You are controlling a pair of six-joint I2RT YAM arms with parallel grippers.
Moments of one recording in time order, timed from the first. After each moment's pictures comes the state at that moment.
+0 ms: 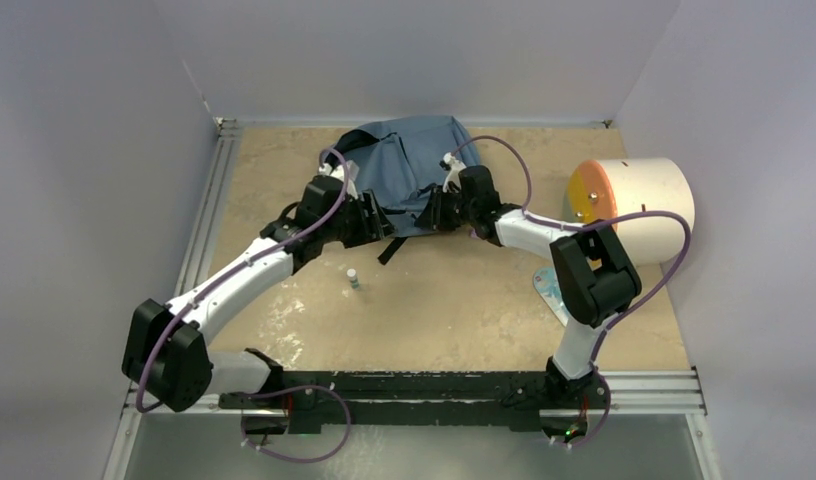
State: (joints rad) left arm -0.53 1.29 0.95 -0.27 0.17 -0.72; right arm 0.48 1.80 1.07 0.11 -0.39 0.48
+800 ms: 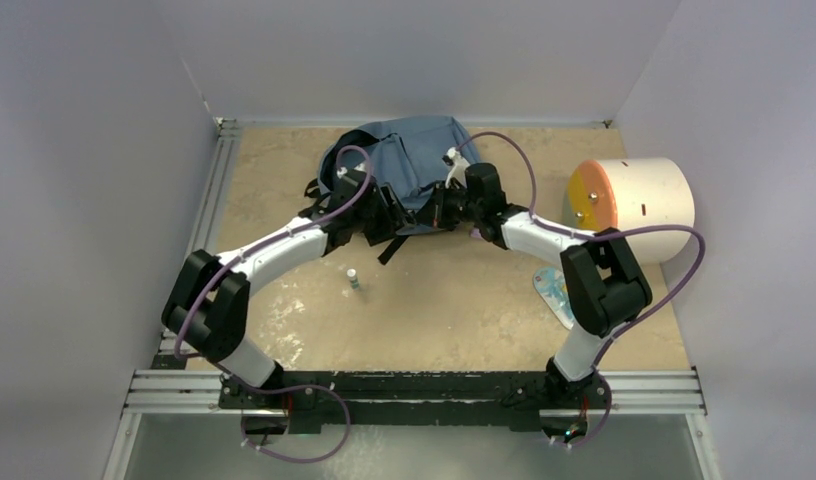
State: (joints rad) left arm -0.57 1.56 1.06 -0.19 0.13 -0.97; right arm 0.48 1.73 1.04 0.16 -0.48 0.53
